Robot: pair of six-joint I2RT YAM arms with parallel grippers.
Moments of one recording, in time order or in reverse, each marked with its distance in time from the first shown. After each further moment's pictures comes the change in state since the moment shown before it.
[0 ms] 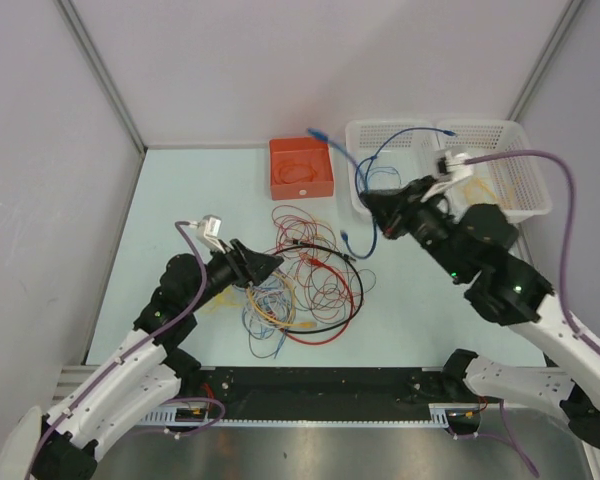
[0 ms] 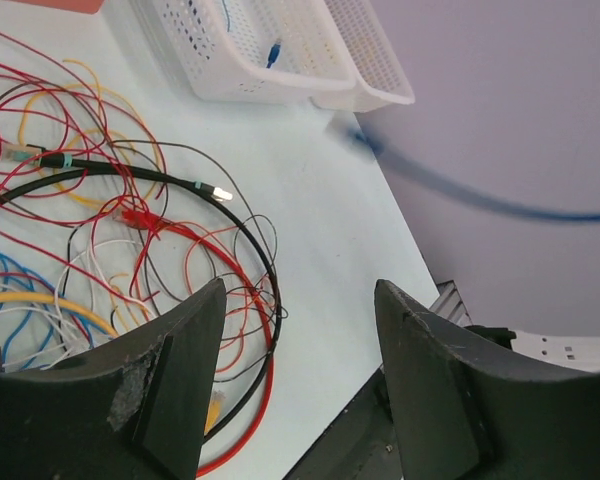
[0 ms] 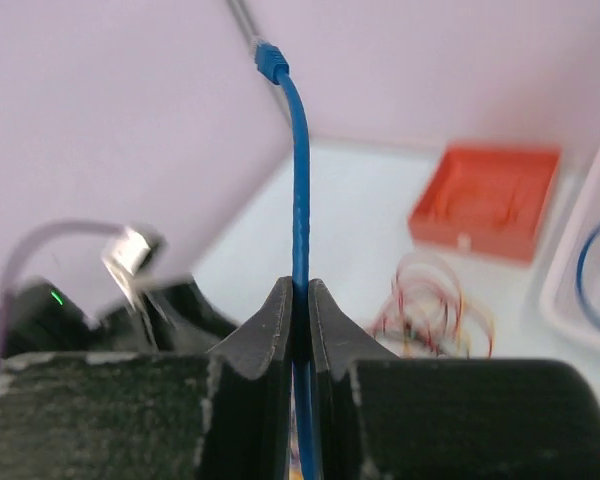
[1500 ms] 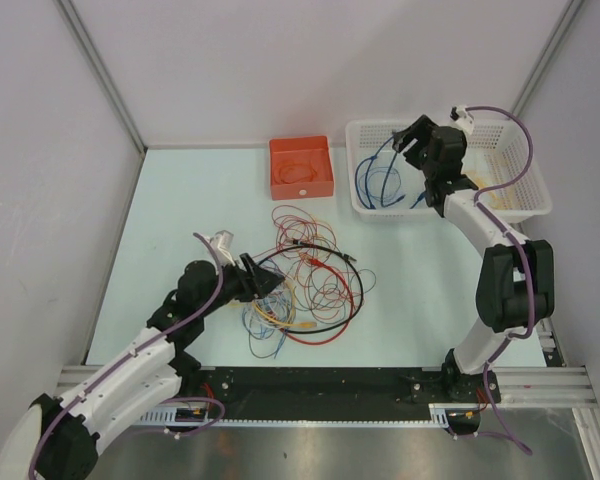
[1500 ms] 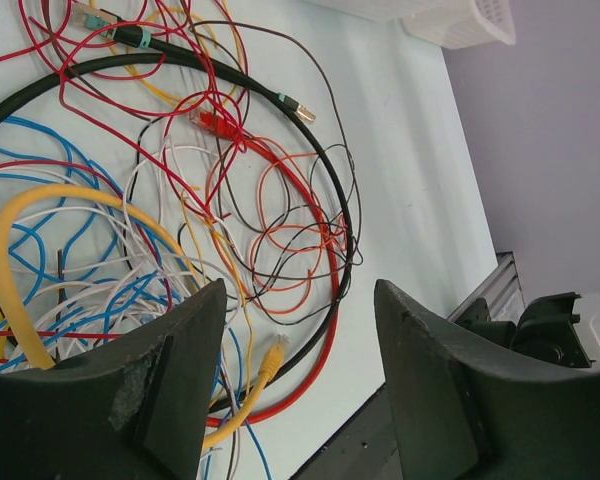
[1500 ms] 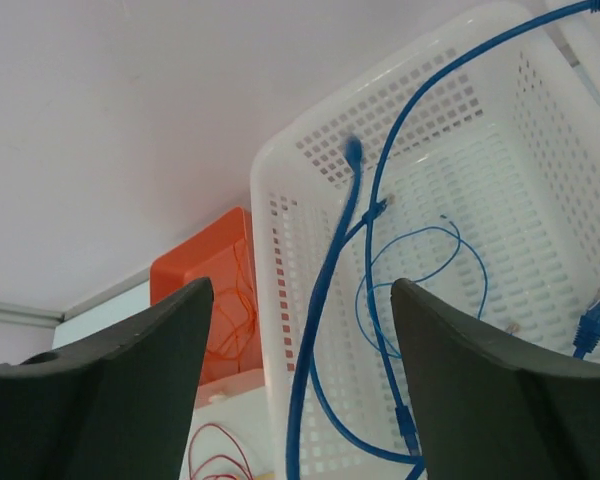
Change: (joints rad) left arm 0.000 0.068 -0.137 -0.010 -0.018 -0.010; right arm -0.727 0.784 0.090 0.471 -0.111 0.294
